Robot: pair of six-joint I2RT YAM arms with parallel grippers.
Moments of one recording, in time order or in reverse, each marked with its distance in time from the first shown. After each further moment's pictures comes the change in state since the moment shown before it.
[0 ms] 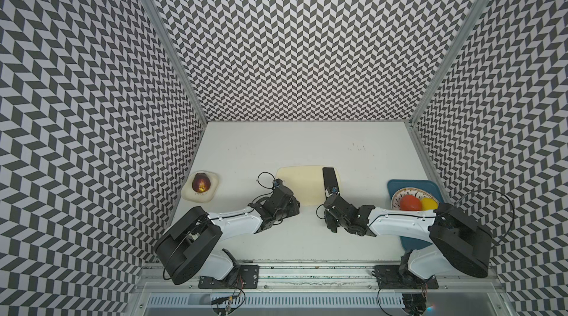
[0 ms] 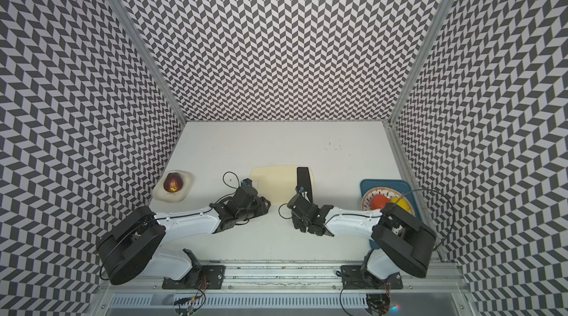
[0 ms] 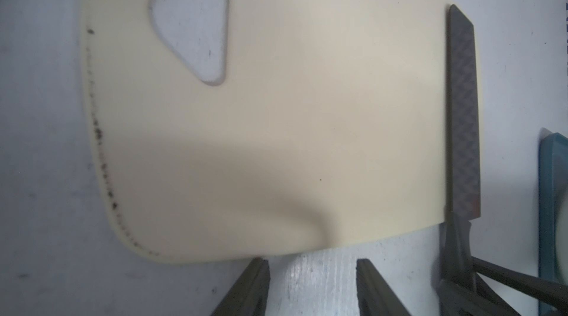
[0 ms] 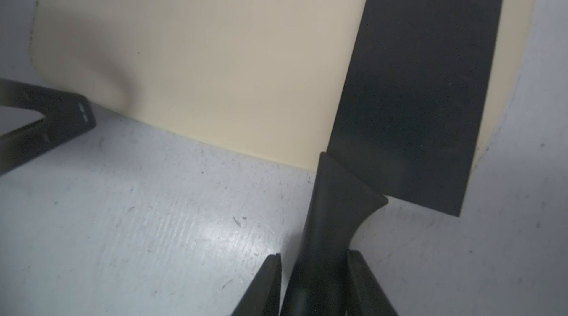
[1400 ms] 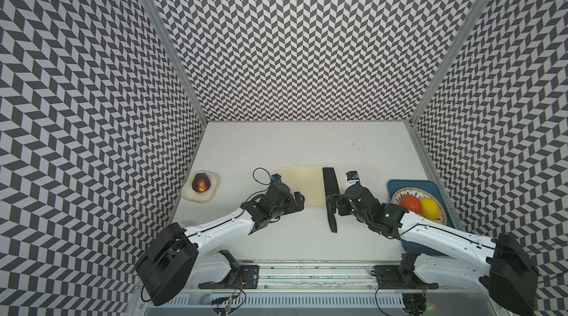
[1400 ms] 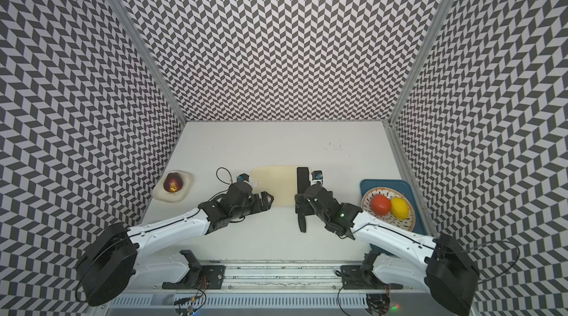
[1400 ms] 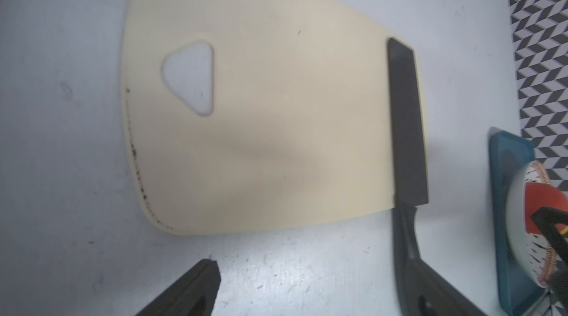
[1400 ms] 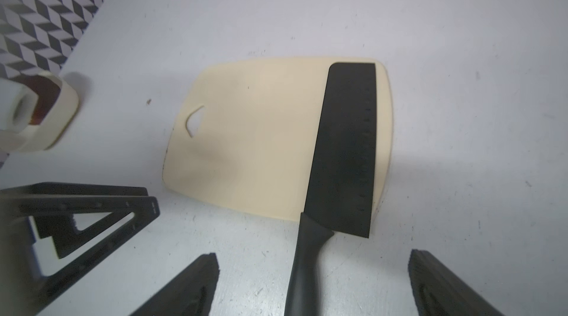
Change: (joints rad) left arm 0.000 -0.200 0.093 -0.194 -0.029 0.050; right arm -0.101 -0.394 -0.006 -0.082 0.091 0.019
